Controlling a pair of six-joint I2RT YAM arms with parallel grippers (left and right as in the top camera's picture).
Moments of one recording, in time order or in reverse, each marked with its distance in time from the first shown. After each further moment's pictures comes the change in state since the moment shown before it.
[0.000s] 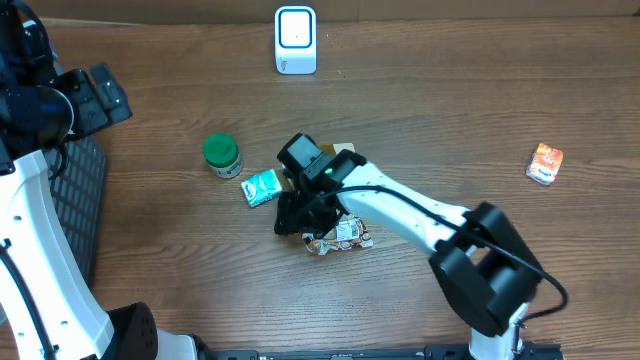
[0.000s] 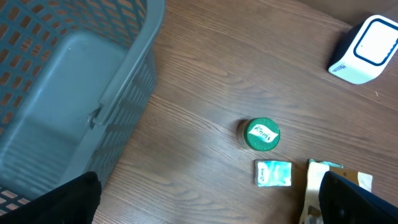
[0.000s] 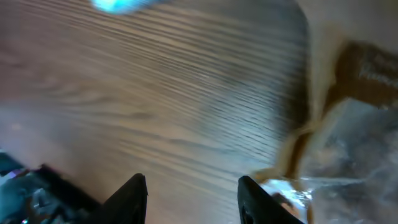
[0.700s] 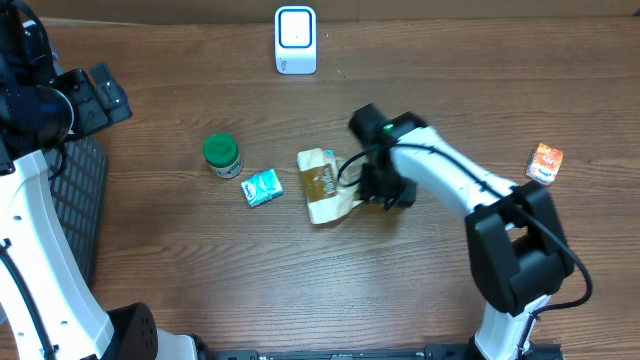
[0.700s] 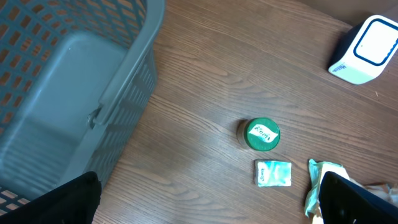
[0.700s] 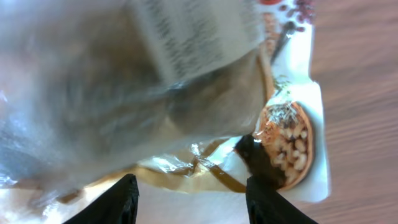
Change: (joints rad) left arm 0.000 0.000 0.000 0.000 0.000 0.000; right arm -0.333 -0.016 -0.002 -0.277 0.452 -0.025
